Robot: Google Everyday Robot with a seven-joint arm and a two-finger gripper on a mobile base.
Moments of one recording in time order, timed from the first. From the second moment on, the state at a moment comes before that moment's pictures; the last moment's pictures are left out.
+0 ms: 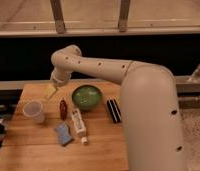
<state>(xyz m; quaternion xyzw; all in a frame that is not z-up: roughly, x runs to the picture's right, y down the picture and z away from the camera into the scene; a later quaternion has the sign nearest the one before) -0.241 0.016 0.789 -0.34 -0.11 0.32 0.88</state>
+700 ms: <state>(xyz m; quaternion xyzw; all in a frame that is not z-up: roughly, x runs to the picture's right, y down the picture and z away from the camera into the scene) -0.245 0.028 0.801 -0.34 -0.09 0.32 0.88</state>
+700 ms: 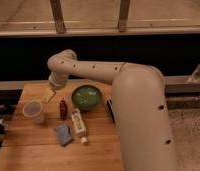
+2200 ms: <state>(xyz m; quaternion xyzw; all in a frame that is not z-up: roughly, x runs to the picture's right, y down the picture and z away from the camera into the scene) -0.243 0.090 0.843 -0.39 -0.02 0.34 0.86</state>
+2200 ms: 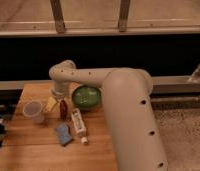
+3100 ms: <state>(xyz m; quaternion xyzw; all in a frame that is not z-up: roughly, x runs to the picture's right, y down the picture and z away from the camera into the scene) -0.244 0.138 0.882 -0.43 0.01 0.33 0.84</state>
